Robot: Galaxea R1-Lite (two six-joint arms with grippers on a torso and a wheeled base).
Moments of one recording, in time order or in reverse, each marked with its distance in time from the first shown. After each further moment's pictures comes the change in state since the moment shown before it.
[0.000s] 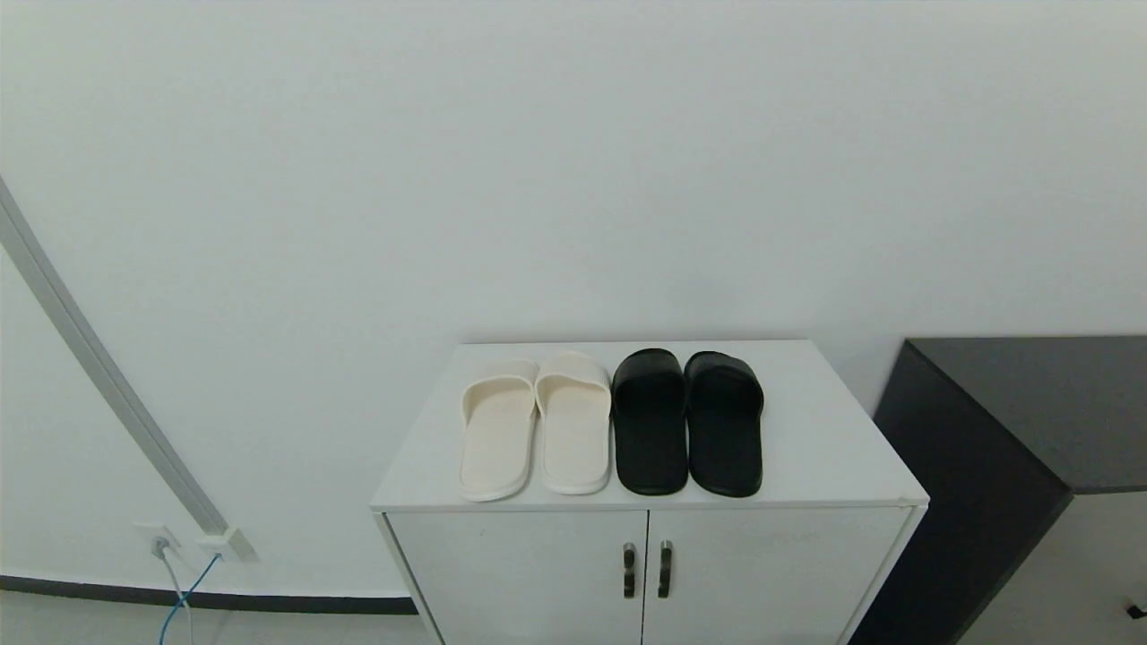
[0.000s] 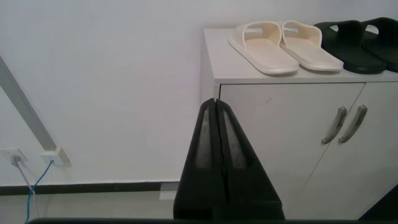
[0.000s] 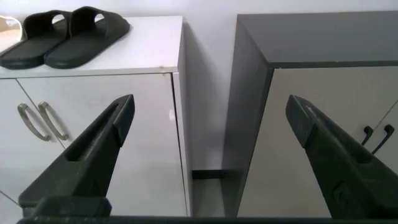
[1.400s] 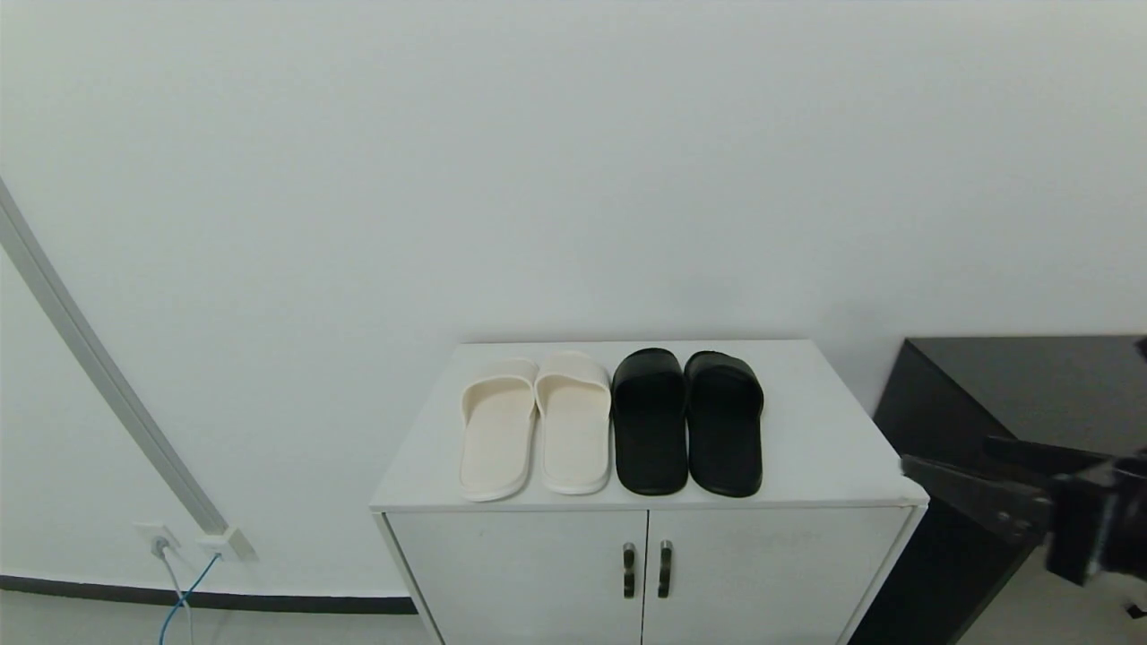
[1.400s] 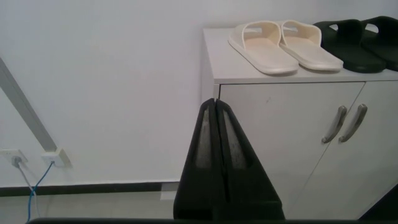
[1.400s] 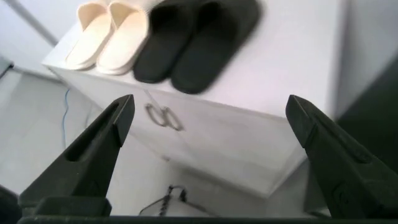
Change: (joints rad) left arm 0.000 0.000 0.000 0.000 -0.003 0.005; right arm 0.624 1.132 -0.541 -0.285 -0.157 0.254
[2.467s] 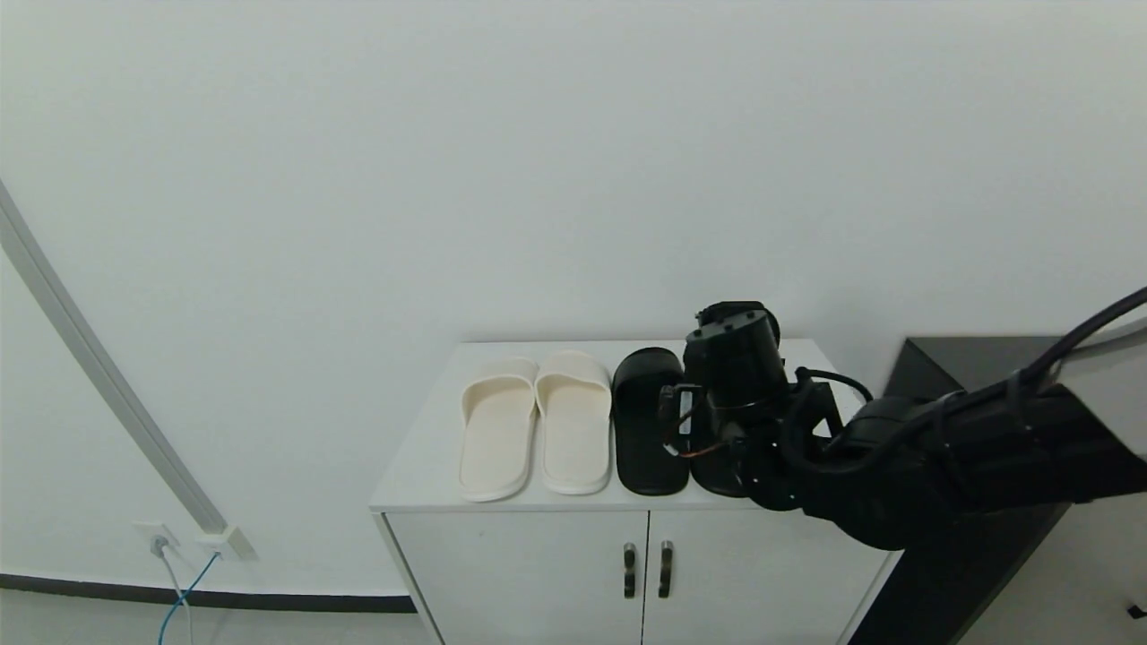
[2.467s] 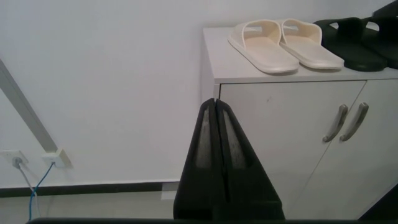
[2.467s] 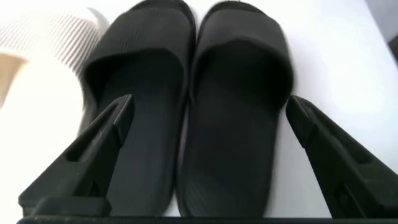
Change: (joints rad) left arm 0.000 0.000 -0.001 0.001 -0.004 0.007; right arm 0.157 0.875 -0.661 -0.067 -0.548 0.137
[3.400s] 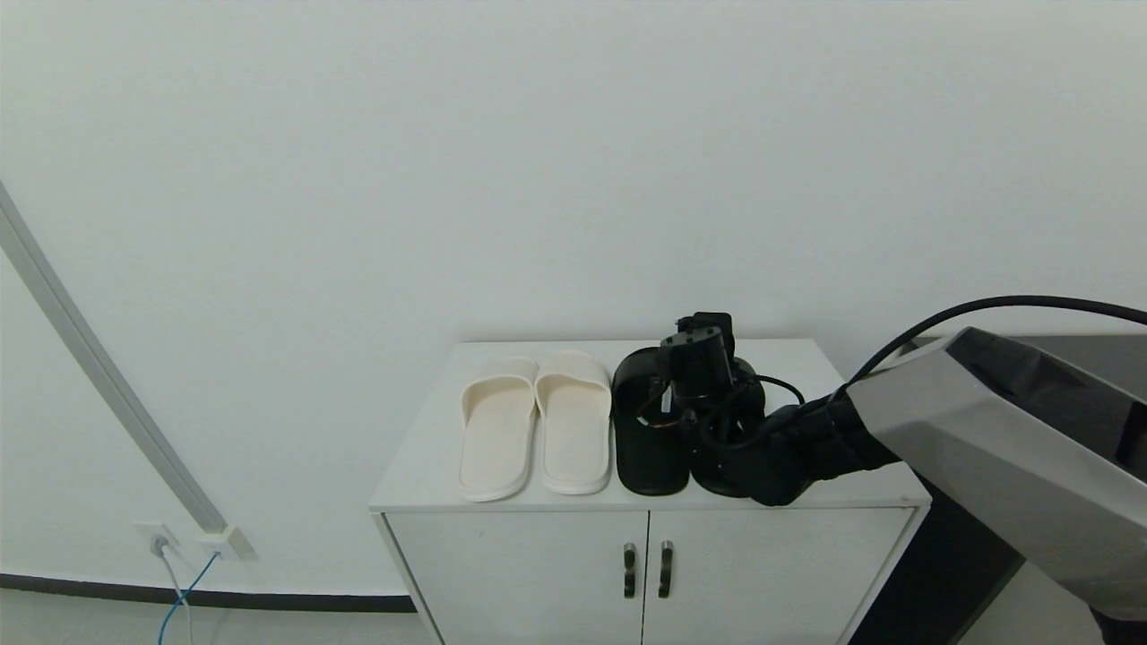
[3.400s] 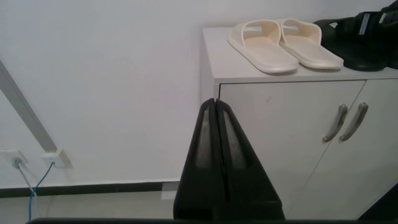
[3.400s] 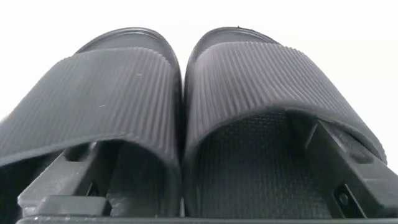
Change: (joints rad) left arm 0.000 0.000 0.000 0.000 0.000 0.000; right arm -0.107 0.309 -0.258 -0.158 -0.045 -0.071
